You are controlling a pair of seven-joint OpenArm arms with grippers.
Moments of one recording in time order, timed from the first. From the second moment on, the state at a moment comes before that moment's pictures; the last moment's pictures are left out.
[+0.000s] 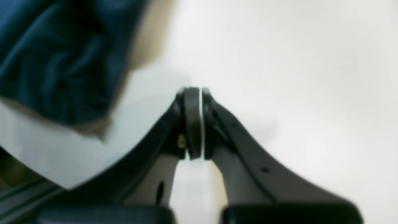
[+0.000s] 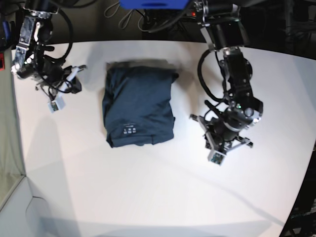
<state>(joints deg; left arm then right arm) -7.9 8.0 -15.6 94.0 15.4 -39.6 42.2 -11.2 11.0 22.0 94.9 23.6 39.6 -56.9</state>
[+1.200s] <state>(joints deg) 44.4 8.5 -33.6 84.1 0.5 -39.4 28.9 -46.2 4.0 33.7 90.0 0.3 39.7 -27.6</state>
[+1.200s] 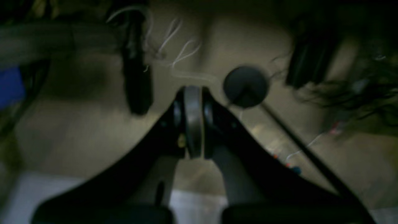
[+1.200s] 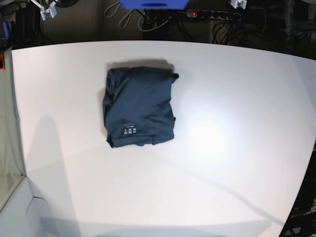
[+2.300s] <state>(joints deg) 7.6 -8.9 -32.9 12.3 12.3 -9.5 -11.3 -15.2 3.0 8.7 11.0 -0.4 -12.2 22.4</state>
